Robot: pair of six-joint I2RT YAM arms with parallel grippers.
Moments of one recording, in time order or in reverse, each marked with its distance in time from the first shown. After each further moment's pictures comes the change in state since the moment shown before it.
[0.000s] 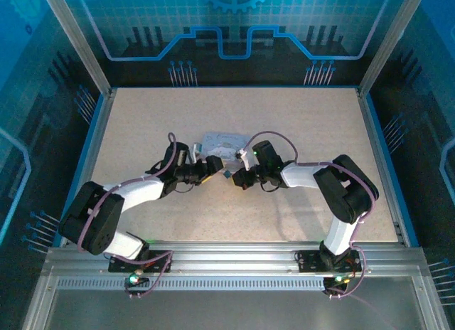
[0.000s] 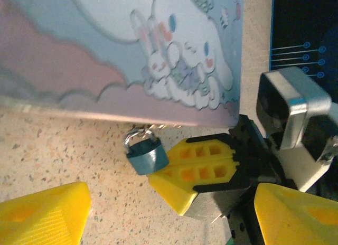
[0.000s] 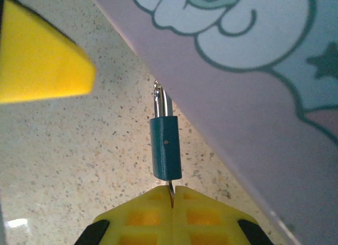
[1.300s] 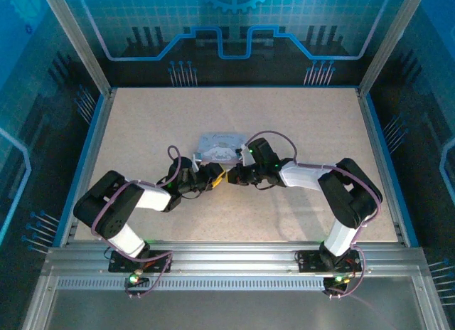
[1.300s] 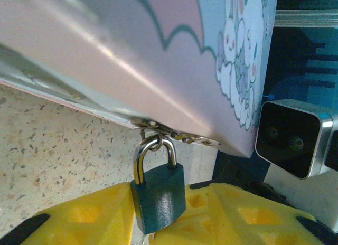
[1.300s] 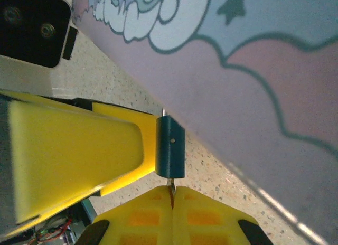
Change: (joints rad) left arm -0.090 0.153 -0.161 0.525 -0.103 -0.407; right arm 0.045 -0.048 0.050 -0.067 -0.026 0.452
